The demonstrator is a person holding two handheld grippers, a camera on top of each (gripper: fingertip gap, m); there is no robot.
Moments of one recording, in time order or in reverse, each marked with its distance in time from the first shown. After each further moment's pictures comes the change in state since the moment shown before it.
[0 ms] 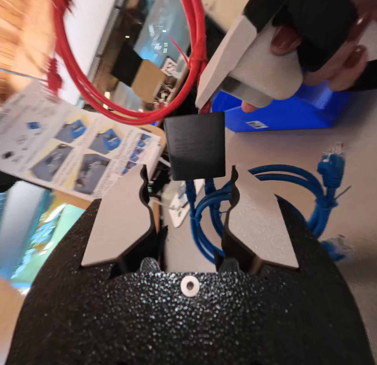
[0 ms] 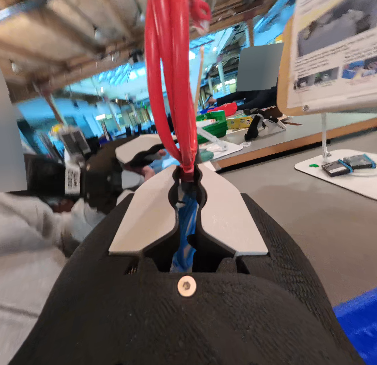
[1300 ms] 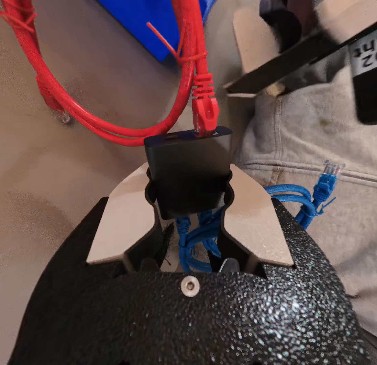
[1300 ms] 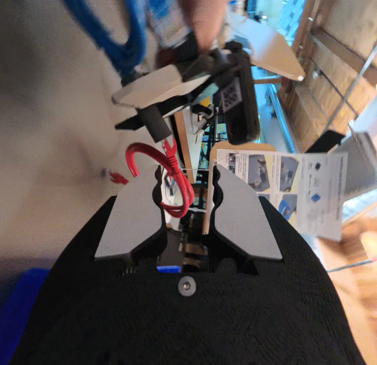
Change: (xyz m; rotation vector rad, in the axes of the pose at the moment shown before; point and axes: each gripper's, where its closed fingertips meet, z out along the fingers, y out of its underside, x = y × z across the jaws) left arm 0.093 0.041 -0.016 -0.511 1.385 -1.016; right arm 0.019 0.042 0.000 -0.531 0.005 -1.793
